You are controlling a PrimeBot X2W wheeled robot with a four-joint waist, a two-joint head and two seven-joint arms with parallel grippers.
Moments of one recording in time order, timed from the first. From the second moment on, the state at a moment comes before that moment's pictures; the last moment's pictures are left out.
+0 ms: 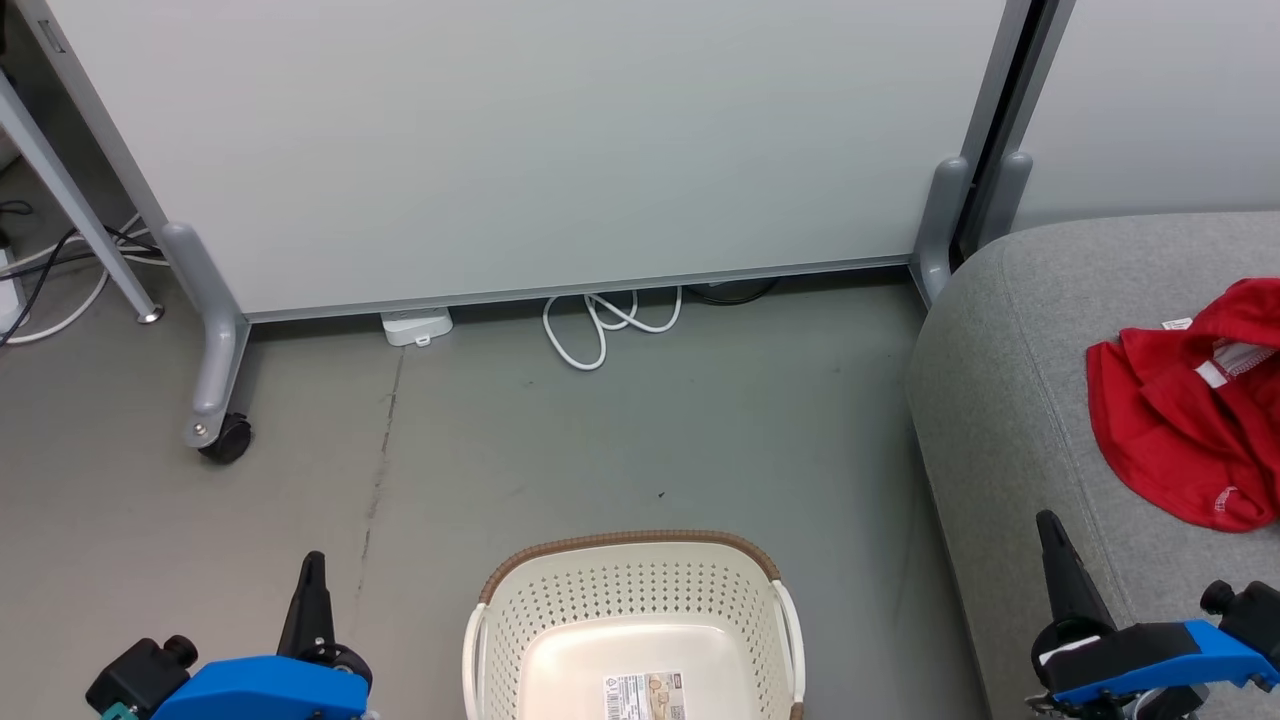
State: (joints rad) left arm -0.03 0.06 0.01 0.38 -0.95 -0.12 -0.07; right arm -0.04 -0.04 -0.09 0.28 0.87 0.13 -0.02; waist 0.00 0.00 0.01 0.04
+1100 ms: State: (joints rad) left arm -0.07 0.06 0.06 0.31 -1.27 -0.13 0.02; right arm -0.07 -0.04 -0.10 0.26 1.23 0.13 0.04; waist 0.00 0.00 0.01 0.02
